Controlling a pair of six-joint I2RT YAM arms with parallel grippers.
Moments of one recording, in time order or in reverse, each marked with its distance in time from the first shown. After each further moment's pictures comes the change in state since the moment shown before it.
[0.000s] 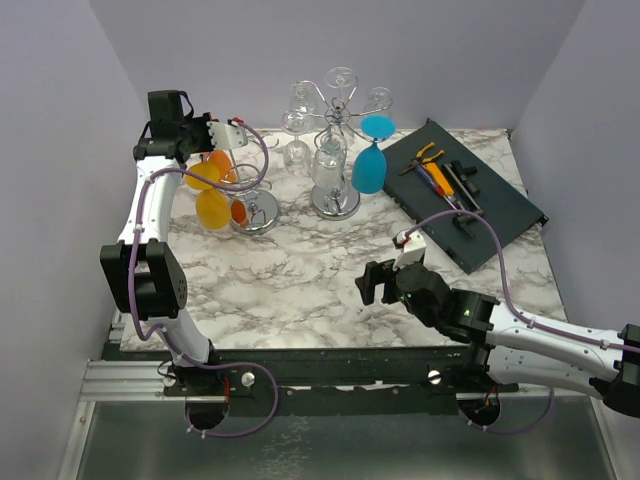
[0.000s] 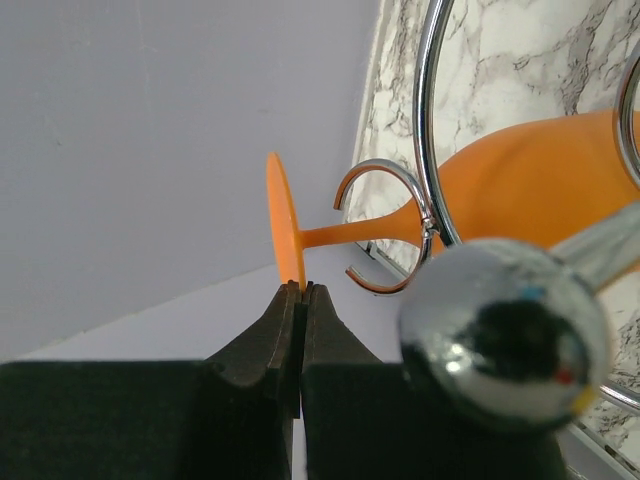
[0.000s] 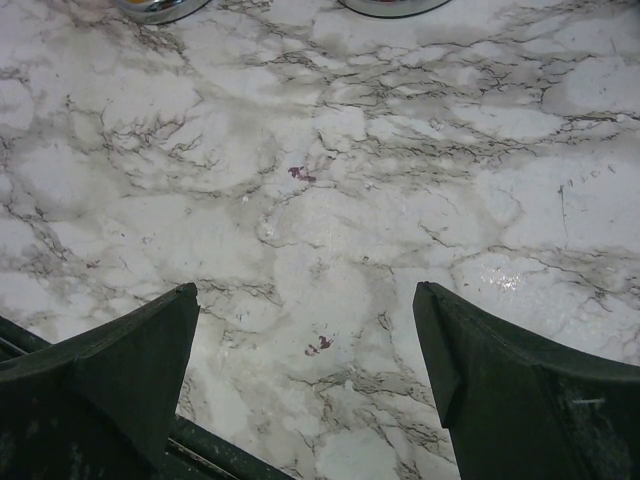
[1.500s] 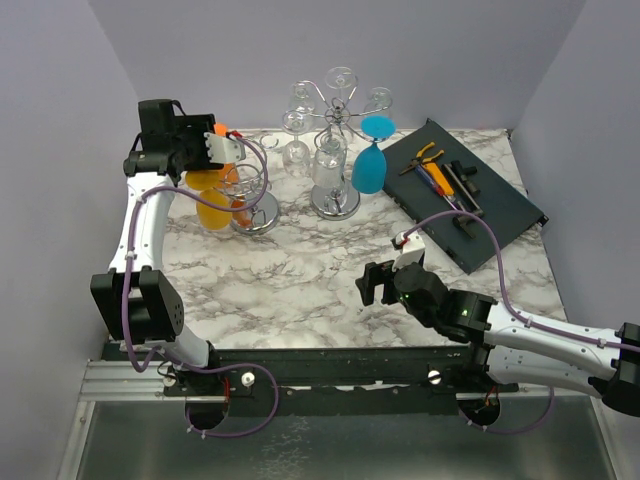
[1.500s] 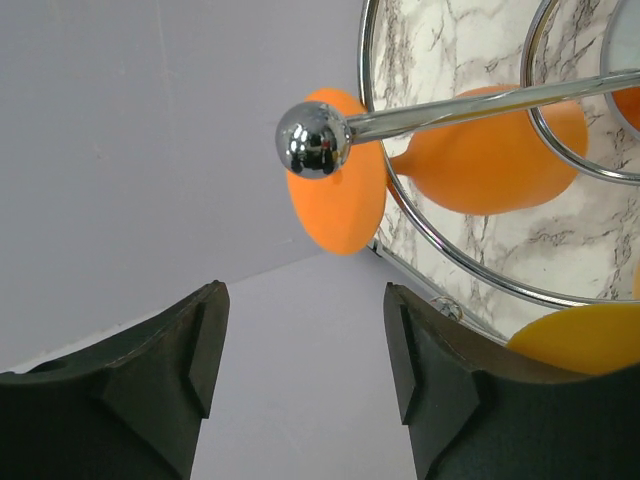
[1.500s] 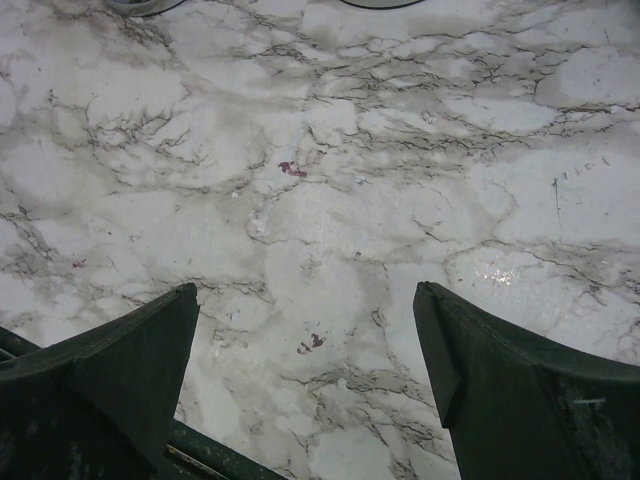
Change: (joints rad) left arm 0.008 -0.158 -0.116 -0.042 0.066 0.076; right arm 0.000 0.016 -0.008 0.000 0.010 0.008
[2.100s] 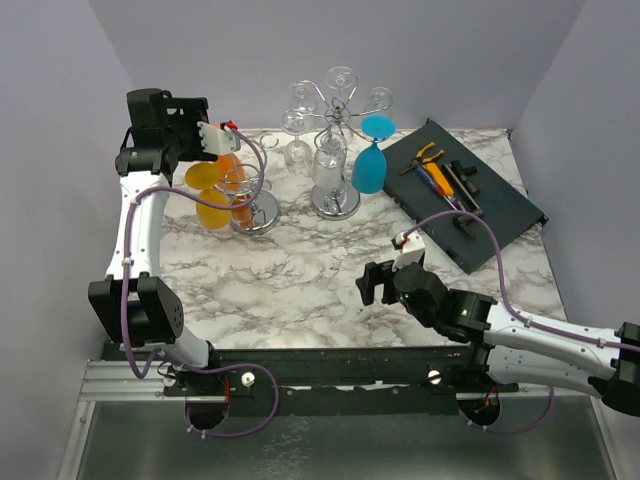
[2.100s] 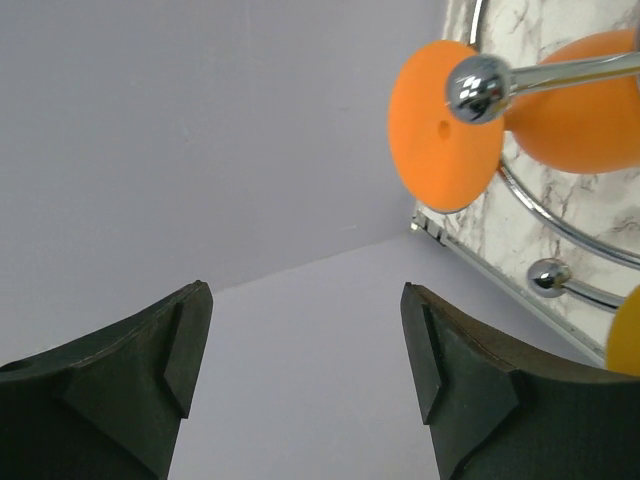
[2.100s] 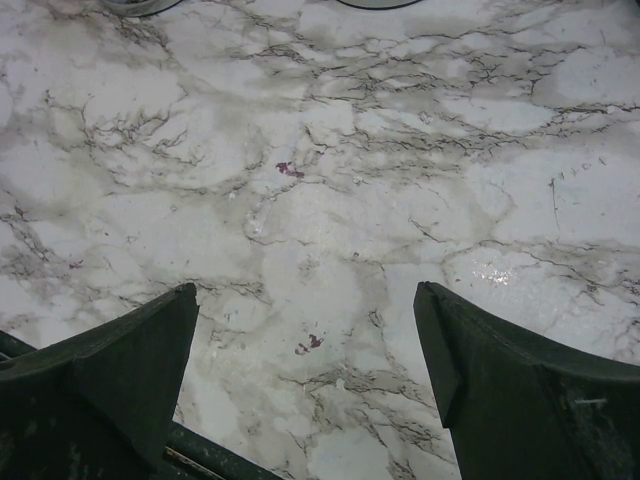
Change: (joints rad) left arm 0.008 -0.023 0.057 0.015 -0.006 0.040; right arm 0.000 0.001 0.000 0.000 0.004 -0.002
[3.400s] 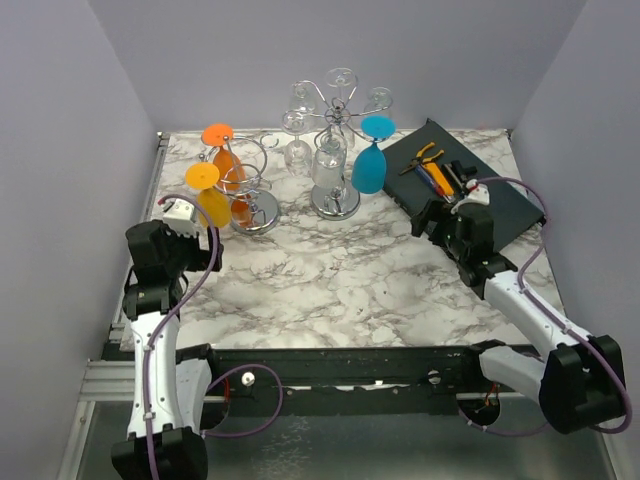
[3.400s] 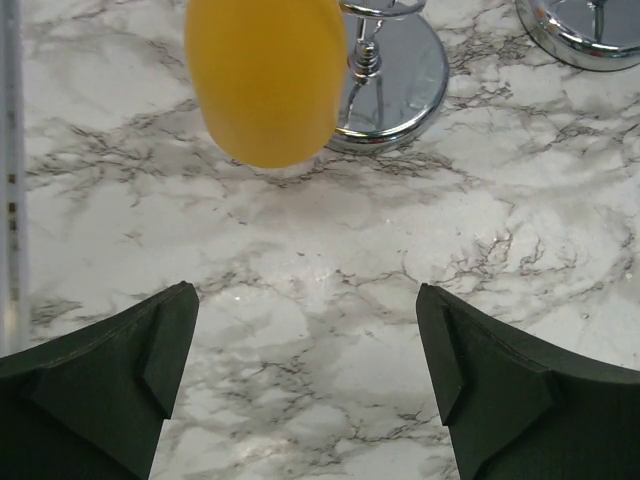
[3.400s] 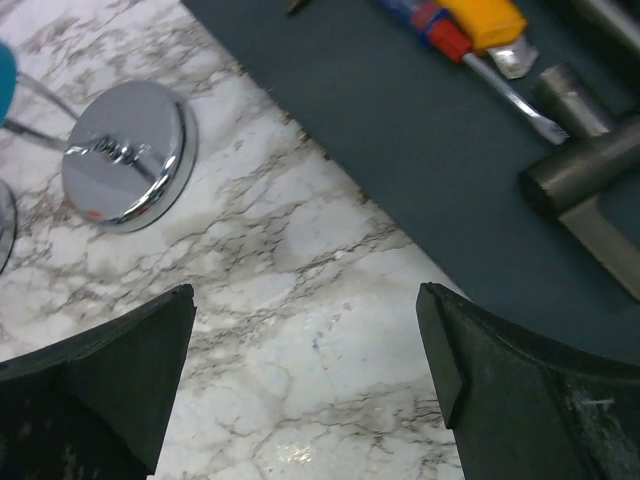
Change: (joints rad) left arm 0.135 -0.820 -0.911 0.064 0.008 -1.375; right arm -0.830 0.174 0.016 0.261 -0.435 -0.121
